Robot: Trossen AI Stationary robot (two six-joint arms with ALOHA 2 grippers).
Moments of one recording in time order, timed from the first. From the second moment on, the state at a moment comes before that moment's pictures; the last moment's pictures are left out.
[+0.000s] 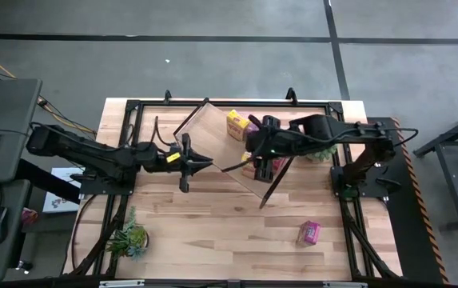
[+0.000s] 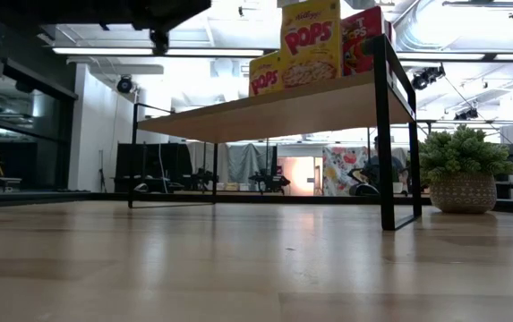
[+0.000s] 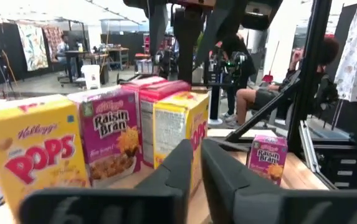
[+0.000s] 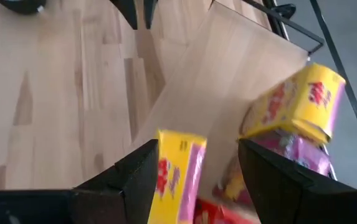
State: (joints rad) left arm -0.11 1.10 0.48 0.69 -0.14 0.01; right arm 0.14 1.70 2.03 -1.26 0.30 0.13
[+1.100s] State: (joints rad) left arm 0.11 1.54 0.86 0.47 0.29 0.05; right arm 0.34 1.56 2.03 -1.34 0.50 0.23
